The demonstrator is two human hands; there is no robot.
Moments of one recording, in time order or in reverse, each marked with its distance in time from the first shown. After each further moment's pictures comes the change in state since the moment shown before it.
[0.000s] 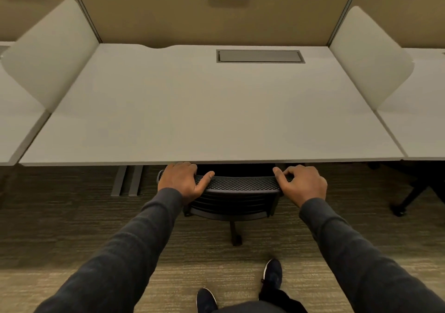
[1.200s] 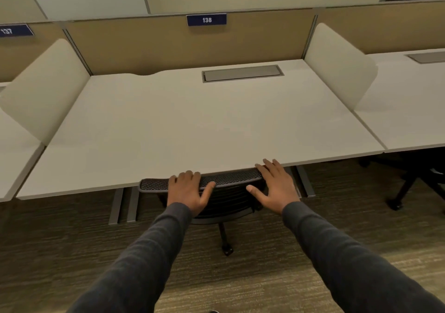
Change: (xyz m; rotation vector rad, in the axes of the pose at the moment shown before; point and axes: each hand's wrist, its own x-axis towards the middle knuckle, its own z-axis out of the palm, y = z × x) left_hand 0.001 0.021 0.014 0.063 0.011 -0.033; right_hand -0.015 -0.022 0.020 0.117 -0.113 -0.230
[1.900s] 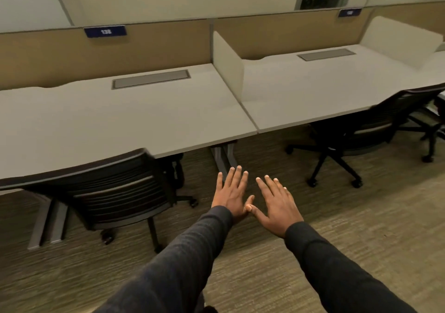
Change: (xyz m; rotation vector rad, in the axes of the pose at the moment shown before) left_hand -0.078 0.520 0.042 -0.050 -0.130 0.435; right_hand -0.278 0.325 -0.109 0.003 0.028 0.183
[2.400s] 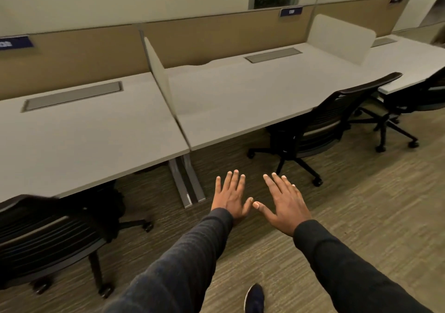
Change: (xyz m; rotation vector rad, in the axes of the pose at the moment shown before) left_hand 0.193 0.205 0.034 -0.058 -0.050 0.105; right_hand 0.035 0.265 -0.091 -0.022 0.060 0.144
